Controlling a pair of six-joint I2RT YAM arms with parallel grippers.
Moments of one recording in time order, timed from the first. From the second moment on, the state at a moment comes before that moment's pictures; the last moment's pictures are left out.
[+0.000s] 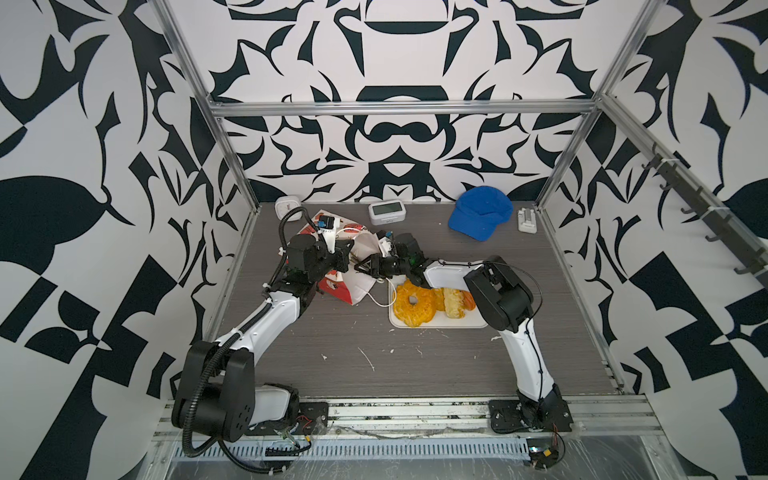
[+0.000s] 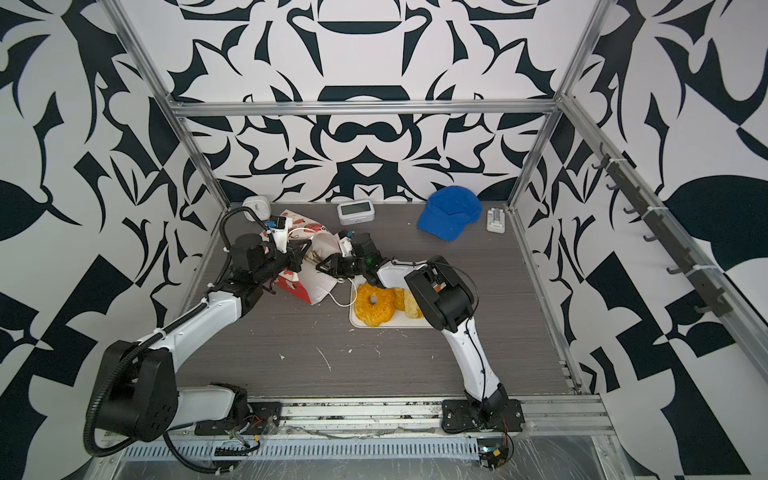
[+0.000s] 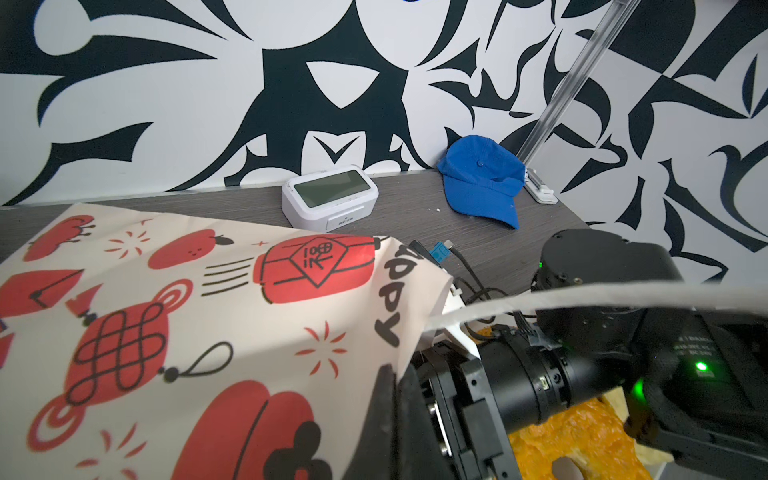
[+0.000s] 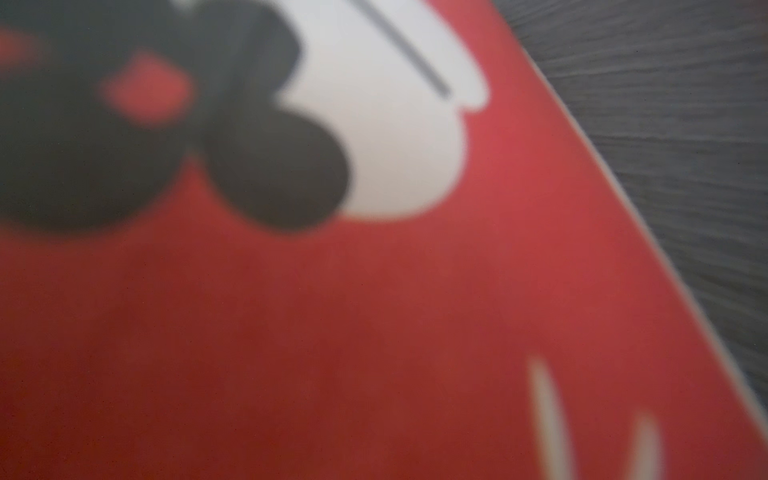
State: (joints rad) left arm -0.26 1.32 0.76 0.28 0.38 -0.18; right arm 0.67 2.26 1.46 0.35 -0.66 0.83
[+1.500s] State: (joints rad) left arm -0.26 1.35 0.72 0.39 0.22 -0.19; right arm 0.66 2.01 1.28 0.22 -0.70 0.84
